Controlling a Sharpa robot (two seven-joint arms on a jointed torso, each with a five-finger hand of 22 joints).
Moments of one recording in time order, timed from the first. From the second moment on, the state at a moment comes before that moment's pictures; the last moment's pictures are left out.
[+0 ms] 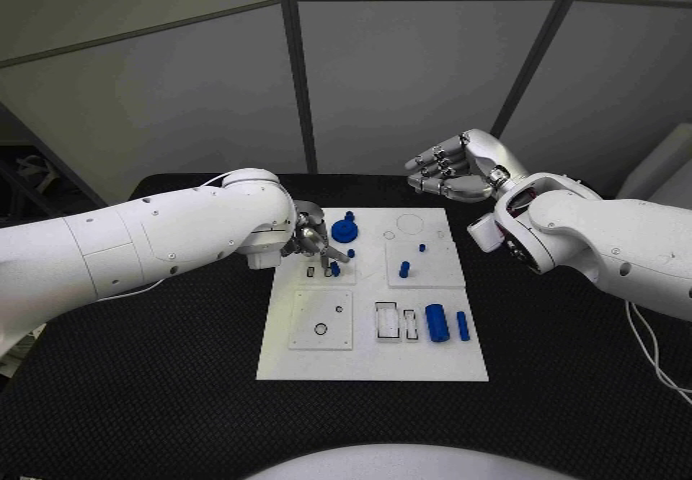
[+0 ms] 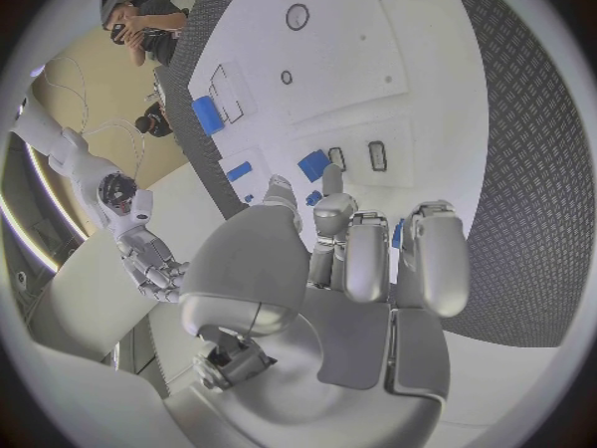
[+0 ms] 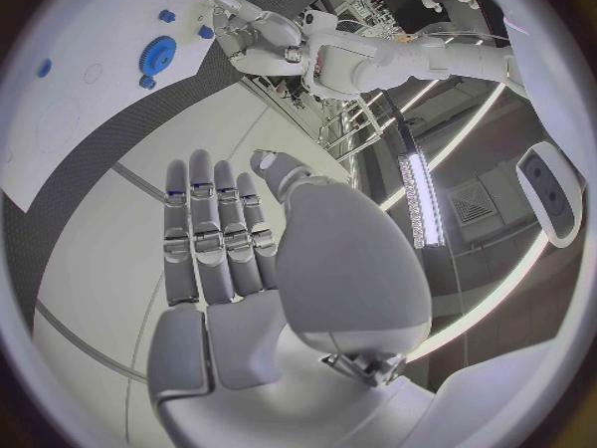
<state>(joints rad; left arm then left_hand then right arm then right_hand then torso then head) 1.36 -0.57 -0.14 1.27 -0.99 0.22 -0.52 1.17 0.03 -0.17 0.28 0.06 1.03 0.06 0.41 0.41 1.31 -0.01 1.09 1.03 1.47 -0.06 1.40 1.31 0.06 1.46 0.03 1.37 1.25 1.27 -0.81 -0.02 1.49 -0.75 -0.45 0.22 1.41 -0.17 0.34 0.11 0.40 1.07 0.18 0.07 0.07 1.25 0.11 0.07 0.07 1.26 0.07 0.08 0.27 0.18 0.87 0.18 0.44 0.30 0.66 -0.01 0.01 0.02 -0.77</state>
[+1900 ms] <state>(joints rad) 1.36 -0.53 -0.14 1.24 -0.98 0.27 -0.52 1.20 0.04 -0.16 0.27 0.06 1.03 0.06 0.42 0.44 1.31 -0.01 1.09 1.03 1.46 -0.07 1.39 1.31 0.06 1.46 0.03 1.37 1.27 1.27 -0.81 -0.02 1.49 -0.75 -0.44 0.21 1.41 -0.17 0.34 0.10 0.40 1.07 0.18 0.07 0.07 1.25 0.11 0.07 0.07 1.26 0.08 0.07 0.27 0.18 0.86 0.19 0.44 0.30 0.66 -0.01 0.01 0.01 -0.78</state>
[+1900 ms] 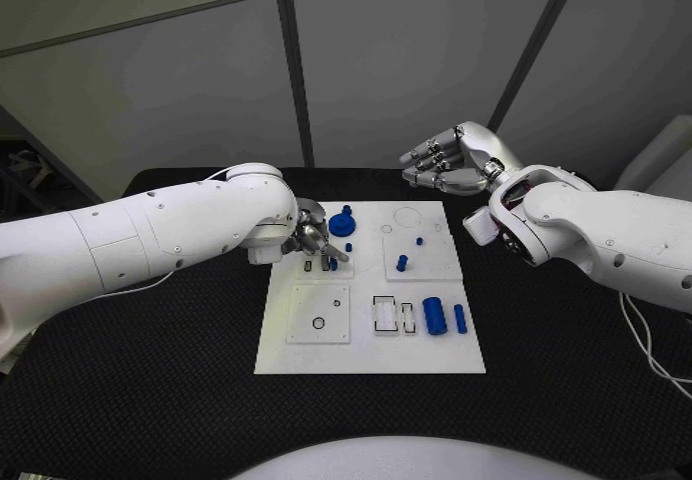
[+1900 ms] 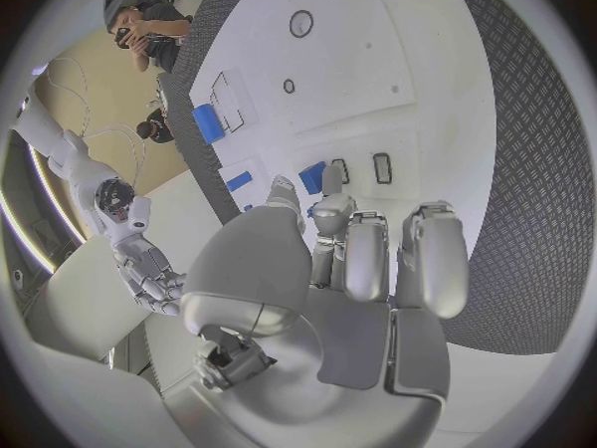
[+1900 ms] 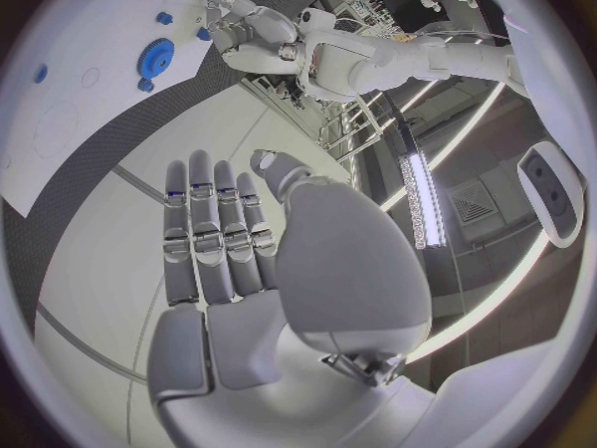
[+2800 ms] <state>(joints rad) 1.36 -0.53 -0.15 1.24 -0.98 0.28 -0.53 1.13 -0.09 0.27 0.28 0.06 1.00 0.06 0.44 0.51 1.31 -0.01 1.09 1.01 1.47 -0.07 1.39 1.31 0.06 1.46 0.03 1.38 1.30 1.27 -0.80 -0.02 1.49 -0.75 -0.44 0.21 1.41 -0.17 0.34 0.10 0.40 1.07 0.18 0.07 0.07 1.24 0.11 0.07 0.07 1.26 0.08 0.07 0.27 0.18 0.86 0.19 0.43 0.30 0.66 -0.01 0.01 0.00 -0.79</state>
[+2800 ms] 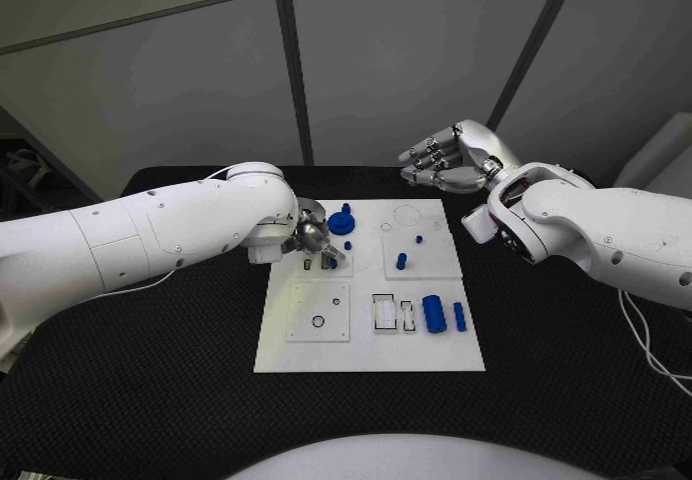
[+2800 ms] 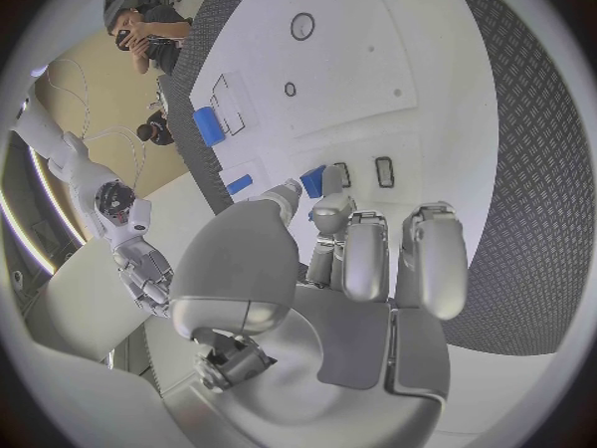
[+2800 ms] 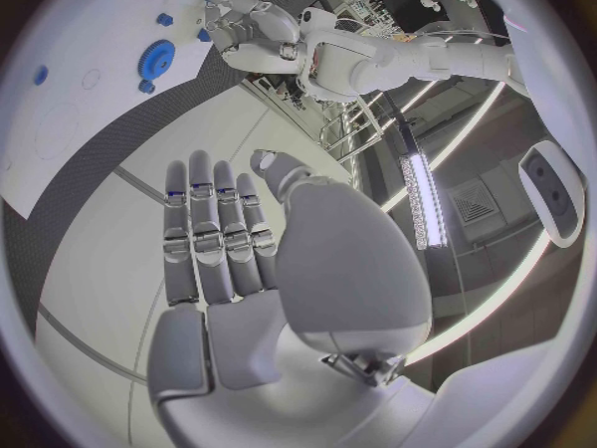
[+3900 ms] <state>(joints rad) 1.36 -0.53 -0.15 1.24 -0.95 0.26 -0.53 1.15 -0.13 0.61 0.12 0.12 0.98 0.05 0.45 0.55 1.30 -0.02 1.06 0.98 1.47 -0.08 1.39 1.31 0.06 1.47 0.03 1.38 1.30 1.27 -0.80 -0.02 1.48 -0.75 -0.43 0.20 1.41 -0.17 0.34 0.10 0.43 1.07 0.18 0.07 0.07 1.24 0.11 0.07 0.07 1.26 0.08 0.07 0.26 0.18 0.87 0.19 0.42 0.29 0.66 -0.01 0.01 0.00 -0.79</state>
